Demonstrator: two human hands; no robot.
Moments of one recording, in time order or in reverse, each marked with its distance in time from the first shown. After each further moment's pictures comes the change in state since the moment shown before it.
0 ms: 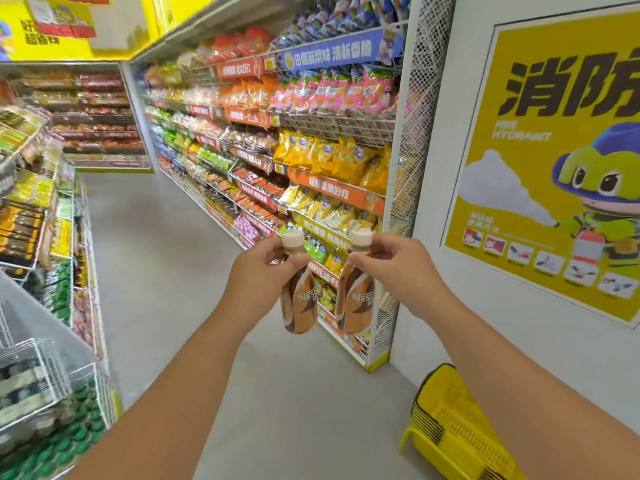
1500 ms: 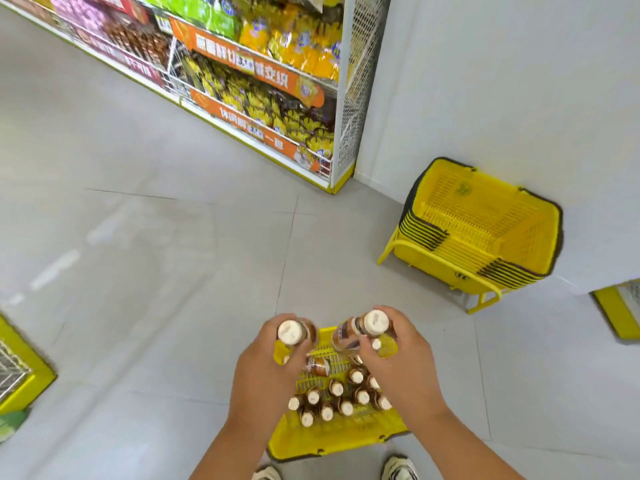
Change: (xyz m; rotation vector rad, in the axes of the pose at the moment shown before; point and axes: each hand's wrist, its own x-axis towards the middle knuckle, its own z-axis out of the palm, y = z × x) left_hand -0.145 -0.535 0.144 0.286 -0.401 -0.356; right_hand -0.231 0.481 0.238 -0.219 0.240 0.698
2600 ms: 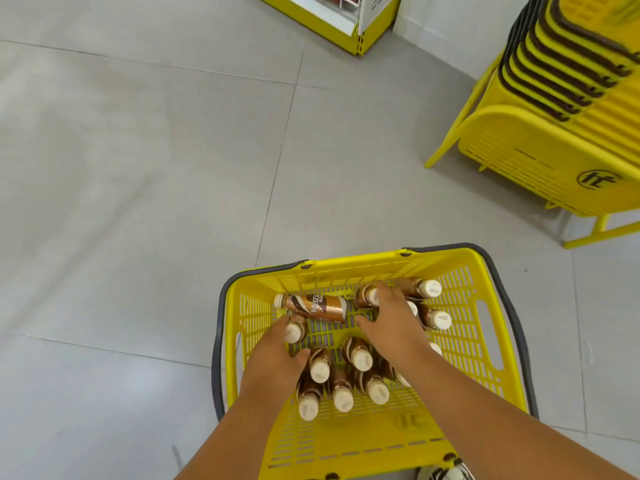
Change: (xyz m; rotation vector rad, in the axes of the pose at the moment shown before) left_hand 0.061 -0.376 0.234 0.283 -0.308 -0.450; right_hand 0.104 0.346 0.233 -0.493 -0.453 0.287
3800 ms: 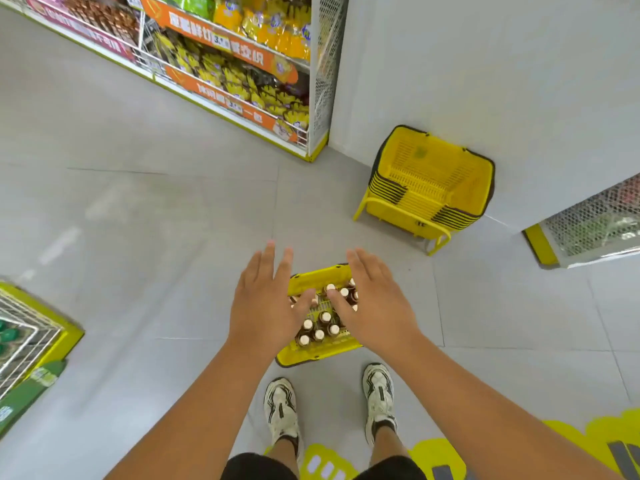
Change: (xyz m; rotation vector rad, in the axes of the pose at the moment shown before) left_hand -0.405 0.232 -0.343 0.442 0.300 0.614; right_hand -0.456 -0.213 -0.296 -0.181 0.382 -0.303
